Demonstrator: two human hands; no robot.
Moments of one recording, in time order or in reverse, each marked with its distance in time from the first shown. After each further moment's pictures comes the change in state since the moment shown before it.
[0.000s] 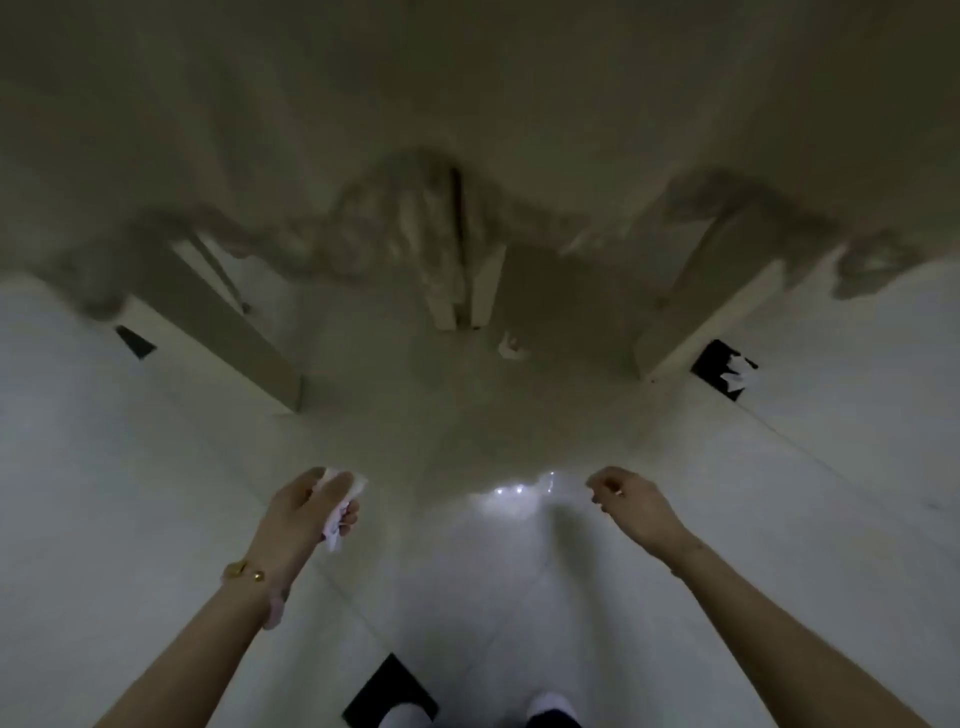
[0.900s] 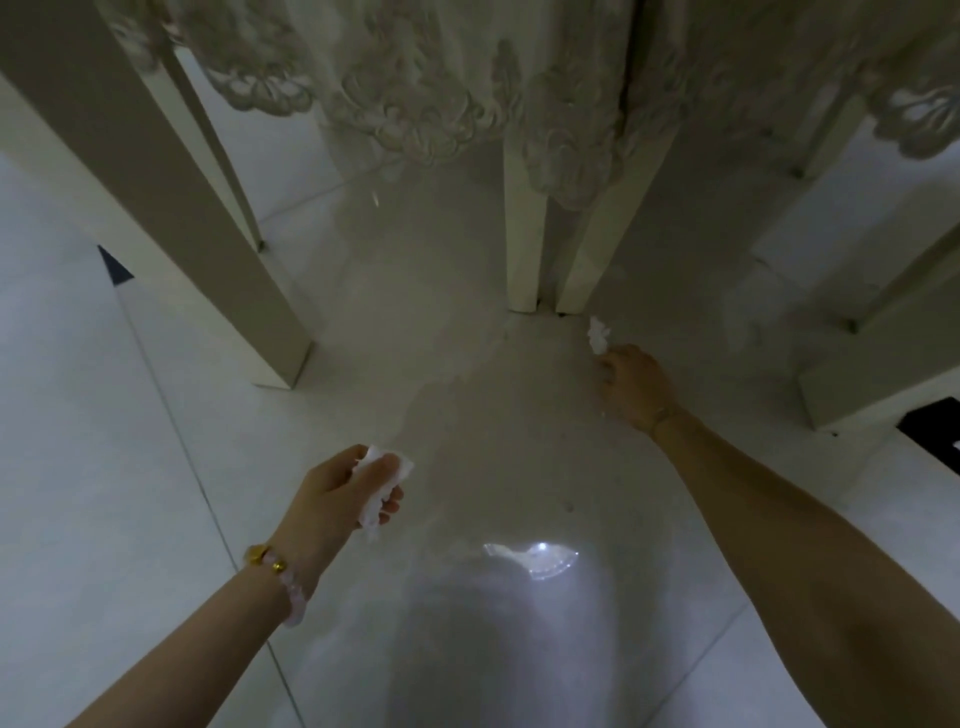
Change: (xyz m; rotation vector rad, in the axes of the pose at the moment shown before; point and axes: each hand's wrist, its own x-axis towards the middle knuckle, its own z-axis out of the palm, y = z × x) left_hand 0.166 -0.131 0.032 -0.077 0.109 0.060; right_hand 0.314 -0.053 0.096 -0.509 0.251 -0.446
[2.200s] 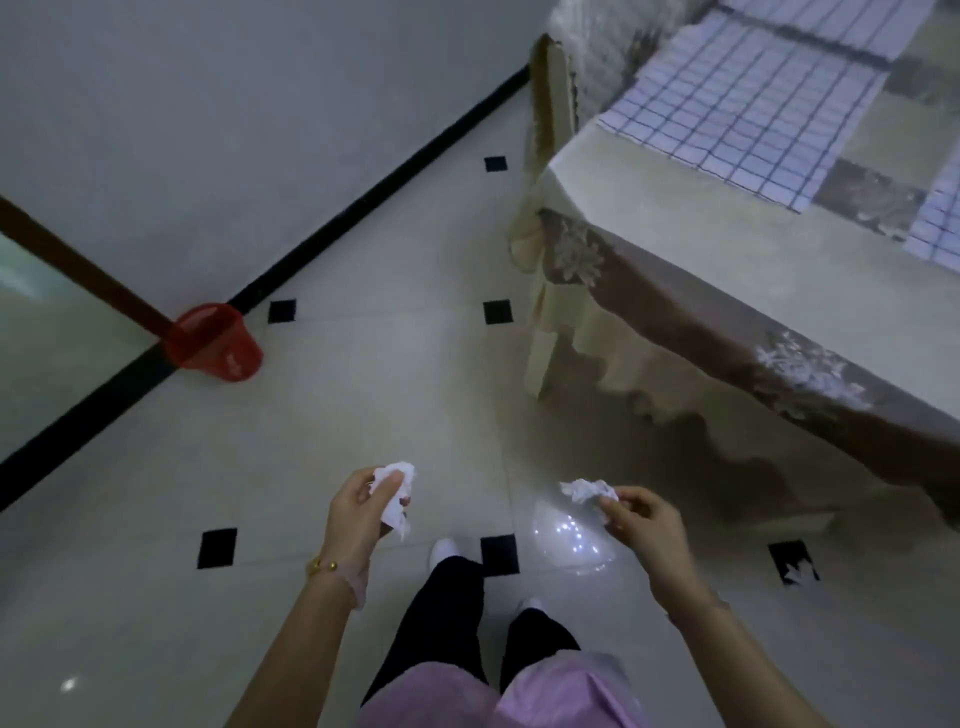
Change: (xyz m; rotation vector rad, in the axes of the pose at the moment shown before) left_hand -0.634 0.378 -0.262 -0.506 0.618 -0.196; right_hand -0.516 -0.376 -0.551 0.862 -0.430 0.089
